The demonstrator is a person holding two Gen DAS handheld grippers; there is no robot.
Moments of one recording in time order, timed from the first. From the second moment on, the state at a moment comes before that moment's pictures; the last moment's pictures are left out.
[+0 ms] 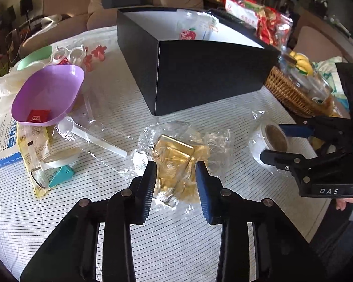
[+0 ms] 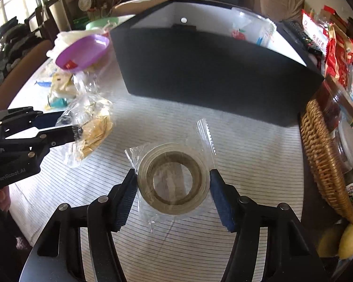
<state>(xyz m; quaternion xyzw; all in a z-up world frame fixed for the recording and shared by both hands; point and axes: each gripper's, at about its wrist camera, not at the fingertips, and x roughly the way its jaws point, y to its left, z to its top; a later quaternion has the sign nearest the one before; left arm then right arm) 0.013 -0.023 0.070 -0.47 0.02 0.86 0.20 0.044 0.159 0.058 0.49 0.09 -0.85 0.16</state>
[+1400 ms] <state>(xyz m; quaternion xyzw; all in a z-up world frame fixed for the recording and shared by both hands) -0.048 -0.012 0.206 -0.39 0.01 0.88 0.27 0.041 0.187 0.168 0.44 0.03 -0.88 0.20</state>
